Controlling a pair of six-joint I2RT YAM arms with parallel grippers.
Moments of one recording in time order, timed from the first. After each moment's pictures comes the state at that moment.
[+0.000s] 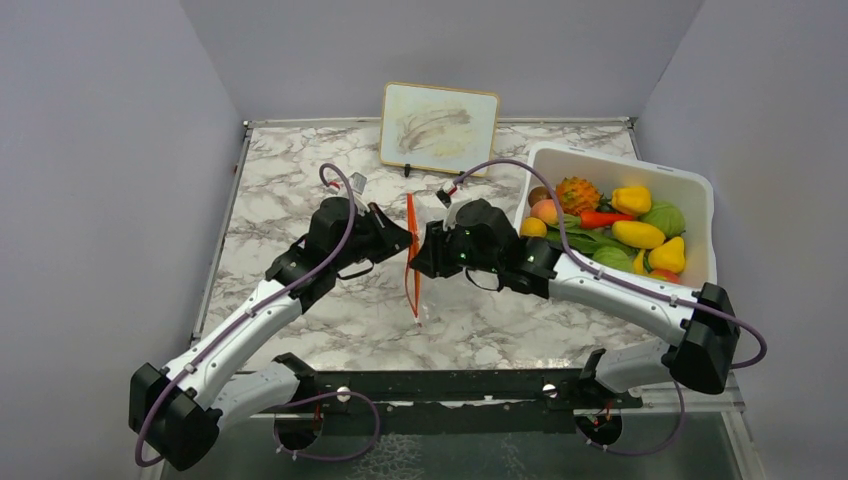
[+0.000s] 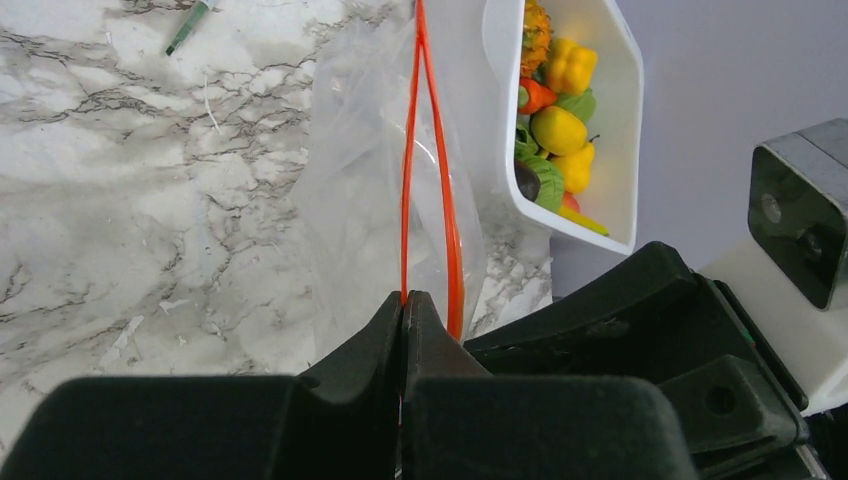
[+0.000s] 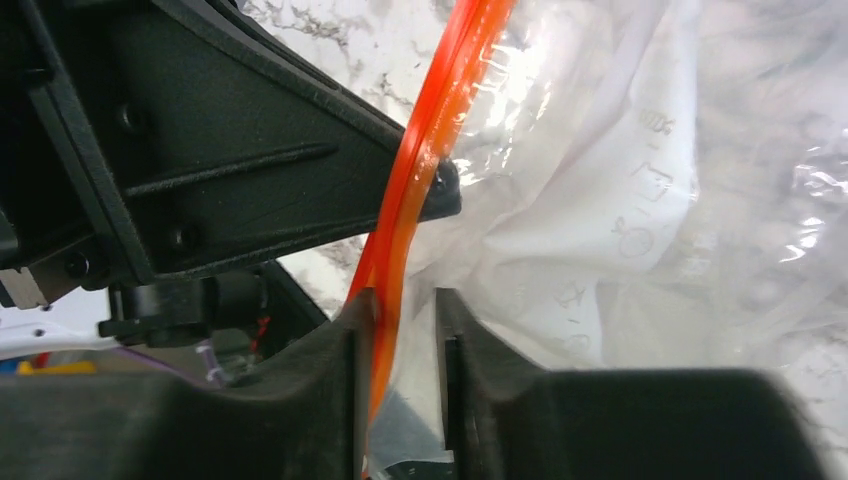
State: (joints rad) left arm -0.60 1.00 0.82 -0.24 0.16 -0.98; right arm 0.97 1.36 1.09 -0.23 -0.03 0.58
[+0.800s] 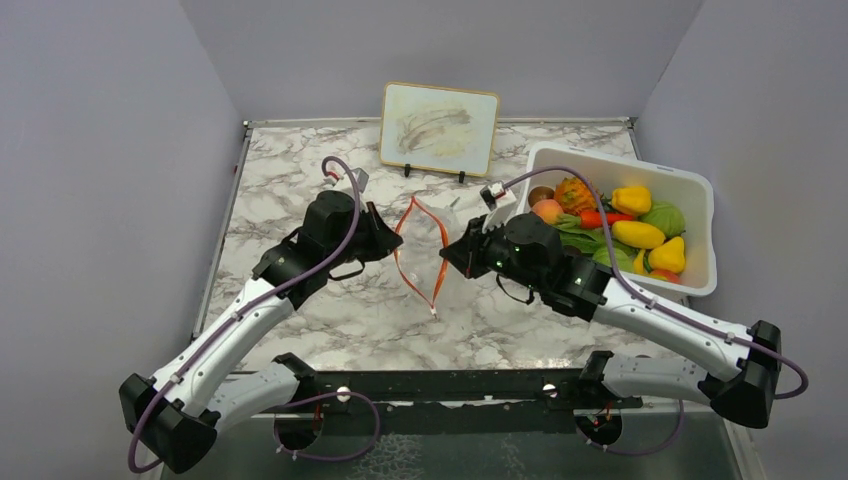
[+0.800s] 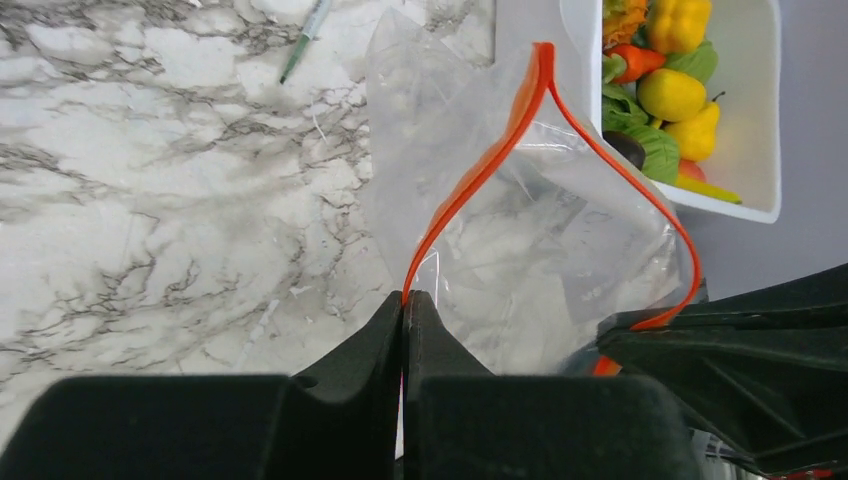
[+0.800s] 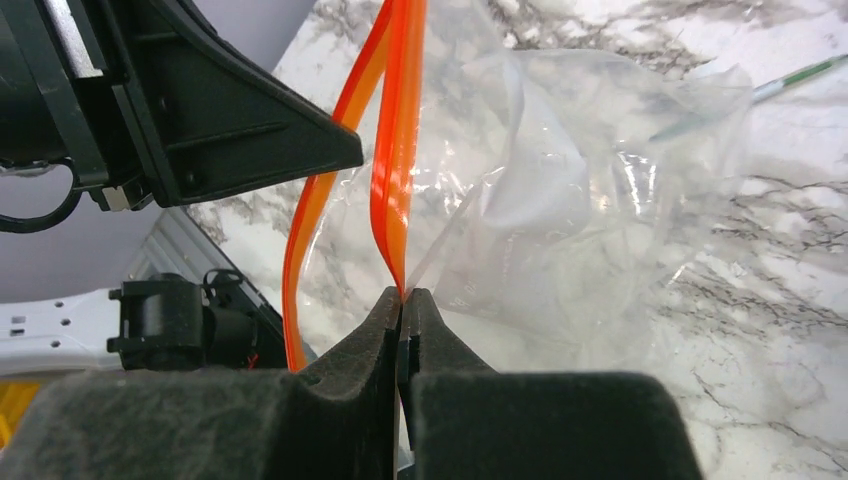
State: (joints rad) left arm -0.60 0.98 0.92 -0.46 0.08 -0.73; right arm 0.98 1.10 0.93 -0.17 0.11 0.53
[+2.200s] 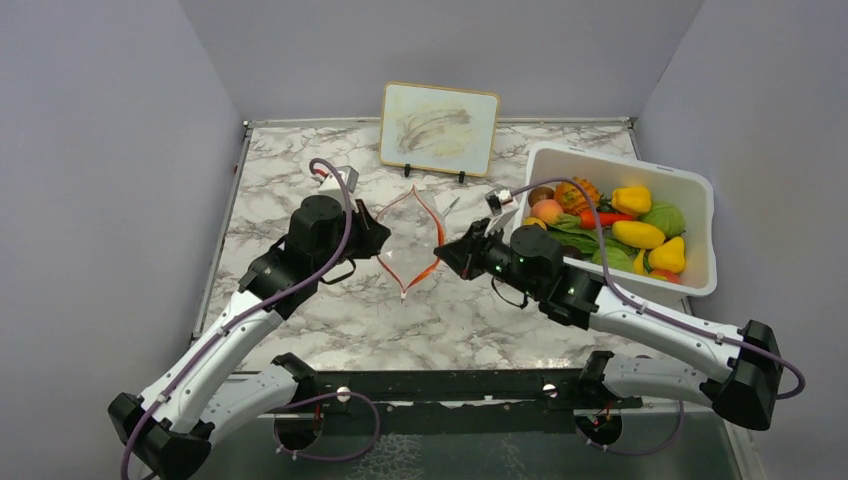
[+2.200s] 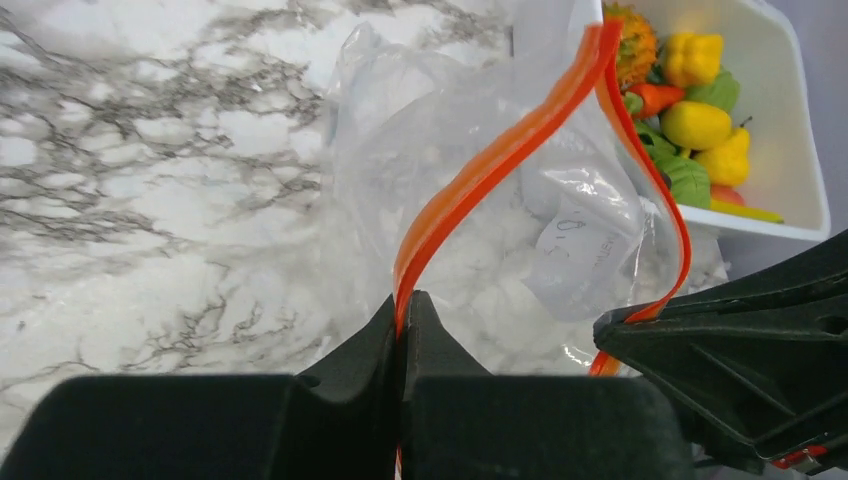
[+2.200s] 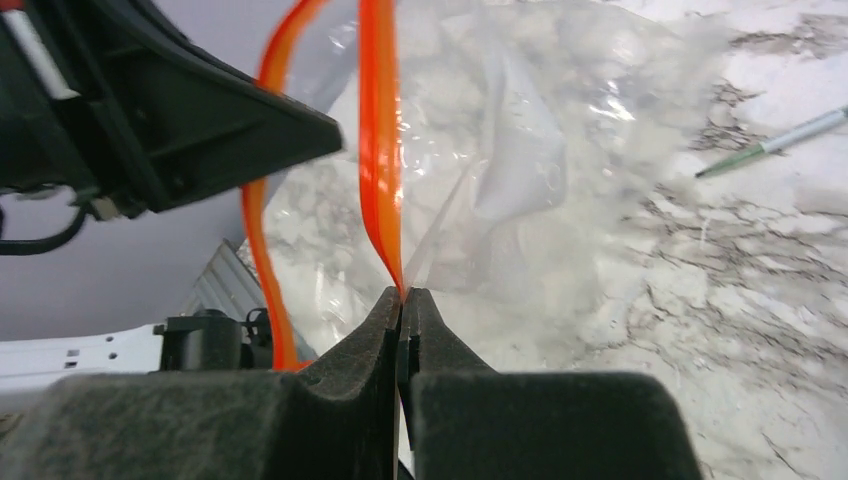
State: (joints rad) left arm -0.60 0.91 0.94 -0.46 0.01 -0.59; right arm 0.98 1.08 0.80 0.10 0.10 0.59
